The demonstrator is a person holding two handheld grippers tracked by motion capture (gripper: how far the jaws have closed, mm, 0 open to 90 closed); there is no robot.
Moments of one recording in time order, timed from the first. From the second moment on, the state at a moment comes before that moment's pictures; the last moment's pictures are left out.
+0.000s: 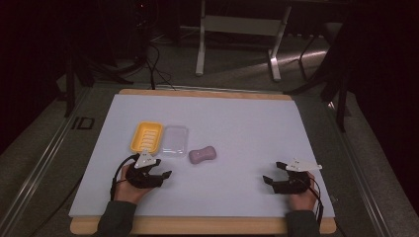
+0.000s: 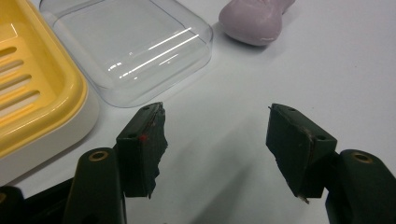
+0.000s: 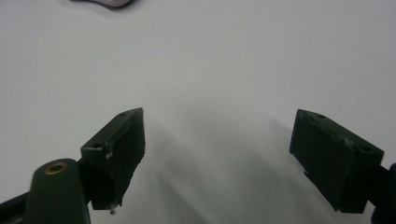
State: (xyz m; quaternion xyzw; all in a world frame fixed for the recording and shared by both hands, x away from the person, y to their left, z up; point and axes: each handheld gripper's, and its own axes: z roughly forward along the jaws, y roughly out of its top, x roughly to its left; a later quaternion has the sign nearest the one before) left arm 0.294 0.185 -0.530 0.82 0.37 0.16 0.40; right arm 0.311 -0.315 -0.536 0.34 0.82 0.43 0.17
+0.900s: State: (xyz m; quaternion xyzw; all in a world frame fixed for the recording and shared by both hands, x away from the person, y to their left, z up) left arm 0.303 0.164 -0.510 0.85 0.32 0.16 0.39; right arm 0.306 -0.317 -0.536 0.34 0.81 0.44 0.18
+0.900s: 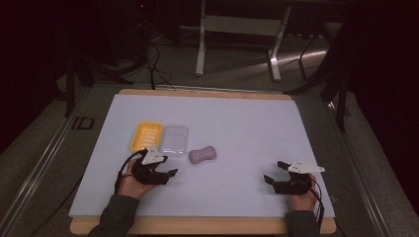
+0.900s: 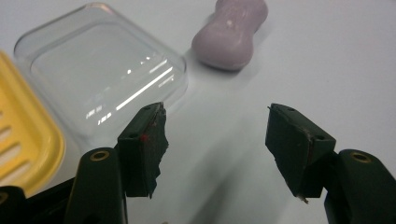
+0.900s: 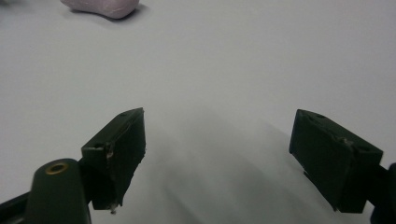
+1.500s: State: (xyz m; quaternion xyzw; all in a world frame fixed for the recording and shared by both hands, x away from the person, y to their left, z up) left arm 0.329 0.134 -0.499 0.88 0.28 0.15 0.37; right arm 0.307 -0.318 -0.535 0.34 0.81 0.44 0.18
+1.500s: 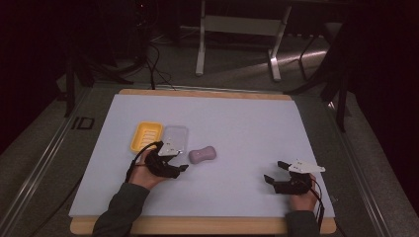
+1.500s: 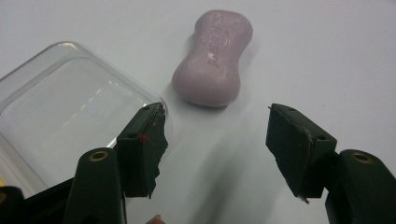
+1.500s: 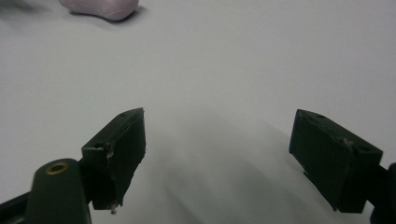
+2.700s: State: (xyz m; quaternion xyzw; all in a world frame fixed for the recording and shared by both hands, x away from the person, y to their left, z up) left arm 0.388 0.076 -0.496 0.92 0.24 0.11 0.31; right arm 0.308 -0.317 -0.536 0.35 0.81 0.44 0.18
